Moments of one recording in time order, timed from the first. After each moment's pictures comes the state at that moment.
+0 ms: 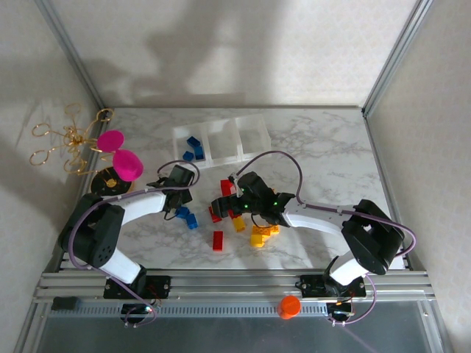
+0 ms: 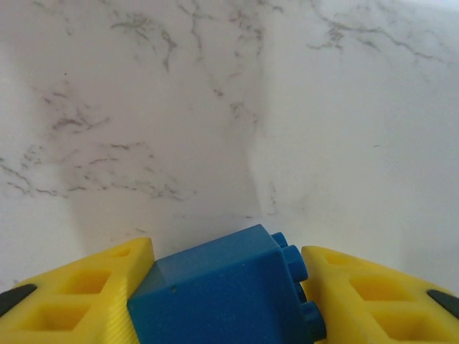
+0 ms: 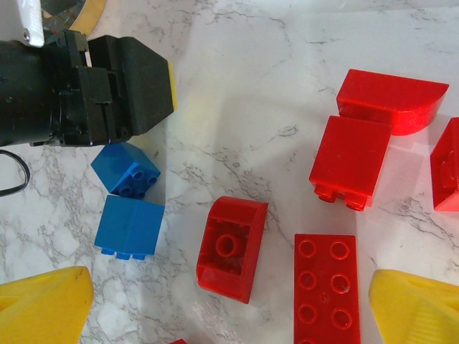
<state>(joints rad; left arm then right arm) -0.42 1.55 0.73 -0.30 -0.32 -0.79 0.93 1.53 0.83 0.00 -0.10 0.51</state>
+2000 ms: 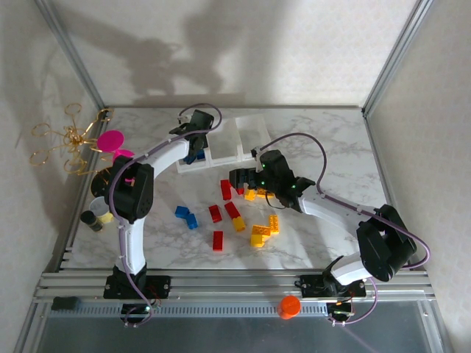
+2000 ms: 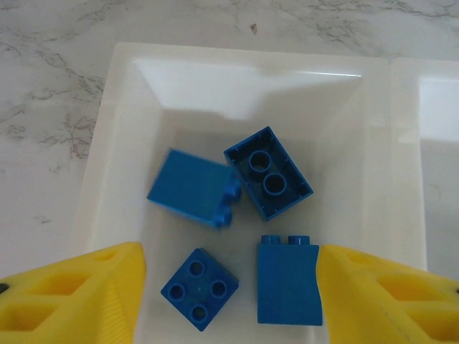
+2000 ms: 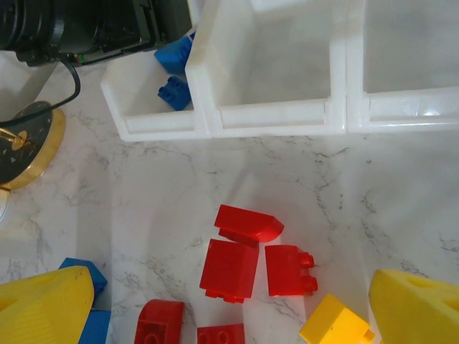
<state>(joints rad) -0.38 2.05 1.59 -0.49 -0.48 -0.56 0.71 1.45 0.89 -0.04 -0.08 0.47</state>
